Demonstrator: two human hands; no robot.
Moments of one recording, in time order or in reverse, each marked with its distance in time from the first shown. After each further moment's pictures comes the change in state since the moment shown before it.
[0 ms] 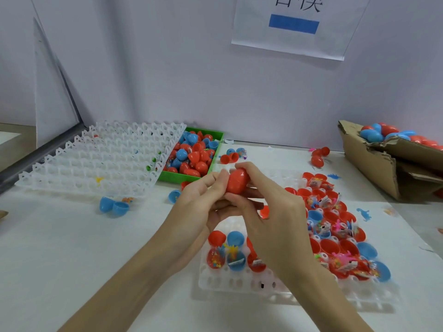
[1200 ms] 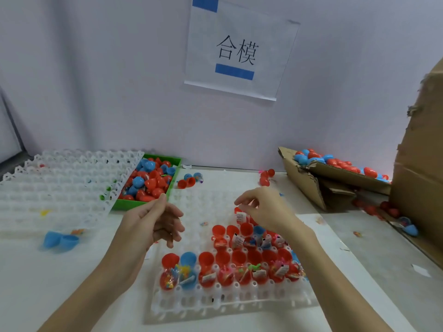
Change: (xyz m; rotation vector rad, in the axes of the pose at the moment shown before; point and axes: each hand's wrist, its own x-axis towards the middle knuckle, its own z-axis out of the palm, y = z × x) left_hand 0.002 0.004 -0.011 0.205 0.177 0.033; right_hand 0.054 0.041 -0.112 -0.686 -0.253 0.369
